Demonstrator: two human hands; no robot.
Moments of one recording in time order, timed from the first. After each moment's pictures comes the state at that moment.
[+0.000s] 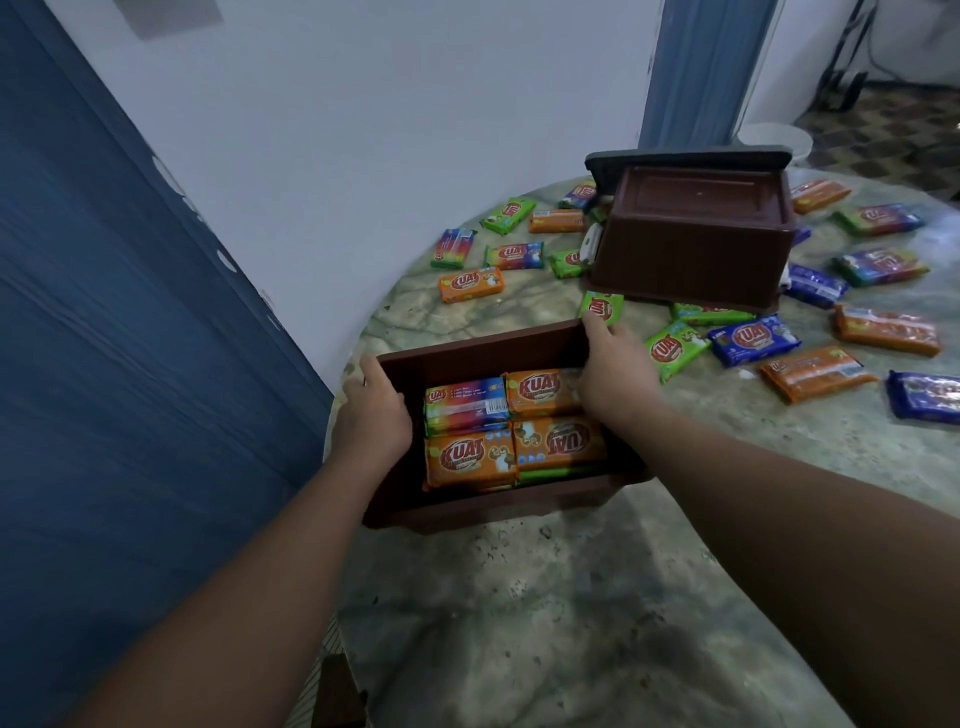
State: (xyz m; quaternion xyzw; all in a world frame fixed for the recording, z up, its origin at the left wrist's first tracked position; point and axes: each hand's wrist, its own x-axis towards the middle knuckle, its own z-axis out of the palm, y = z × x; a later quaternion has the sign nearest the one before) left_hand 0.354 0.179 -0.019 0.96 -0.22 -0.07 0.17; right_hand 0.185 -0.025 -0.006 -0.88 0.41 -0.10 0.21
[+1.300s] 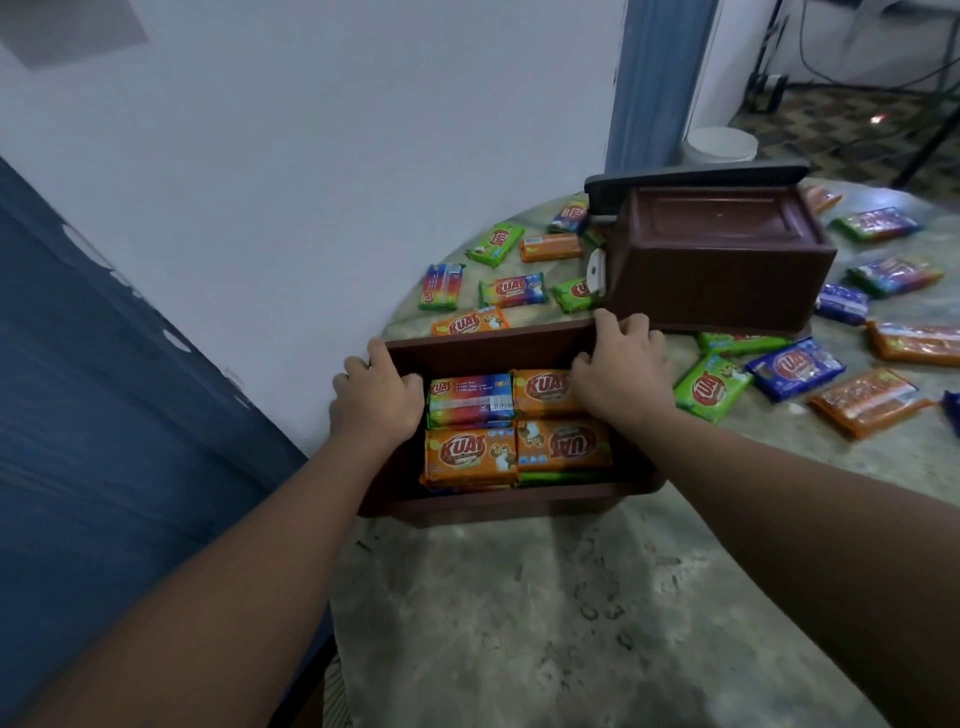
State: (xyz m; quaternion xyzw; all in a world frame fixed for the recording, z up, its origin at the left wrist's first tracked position) left_hand 0.486 0.101 -0.018 0.94 -0.31 -0.05 0.13; right_hand 0.280 -0.060 -0.006 -0.83 0.52 -0.11 0.20
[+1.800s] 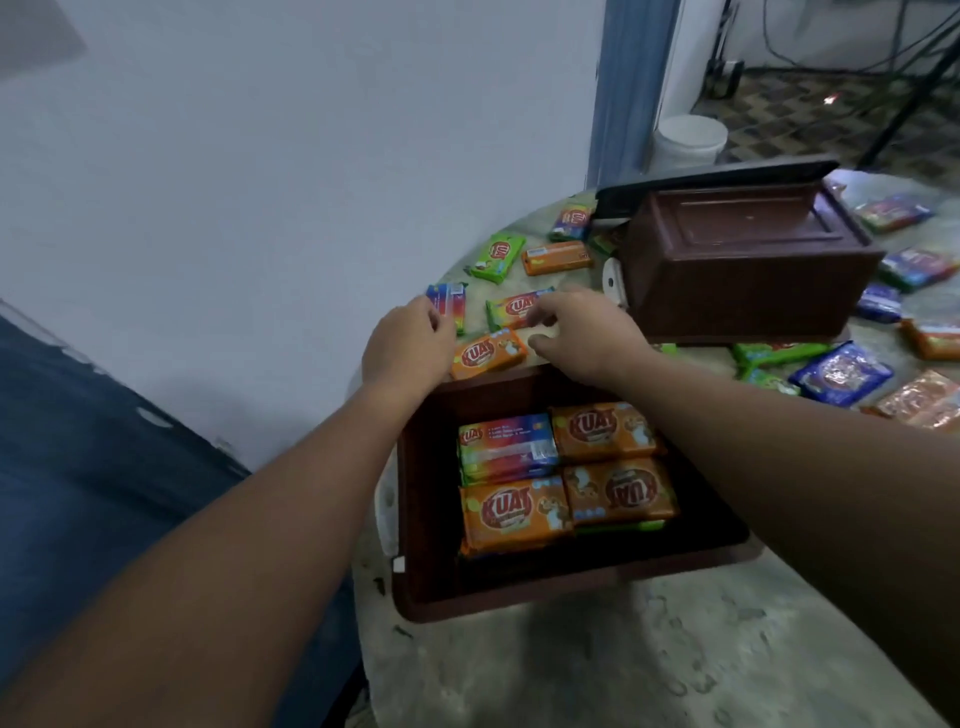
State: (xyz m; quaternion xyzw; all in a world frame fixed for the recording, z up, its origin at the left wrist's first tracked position) left_hand 0.556 0.011 0.012 0.88 -0.41 -0.04 0.23; right_hand 0.378 -0.101 0.016 -0.90 0.38 -0.11 0.19
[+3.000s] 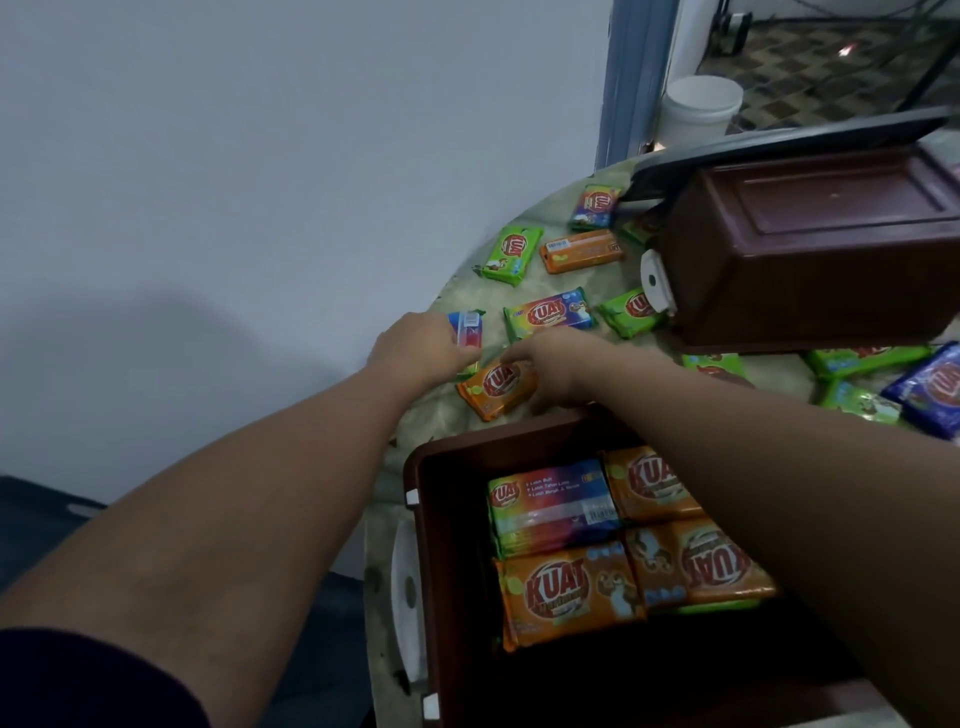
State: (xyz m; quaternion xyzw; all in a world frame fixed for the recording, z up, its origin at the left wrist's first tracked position) left_hand 0.645 -0.071 -0.048 0.87 -0.49 -0.11 0.01; right_hand 0.467 -0.135 -0.026 -0.91 0.33 0.17 0.21
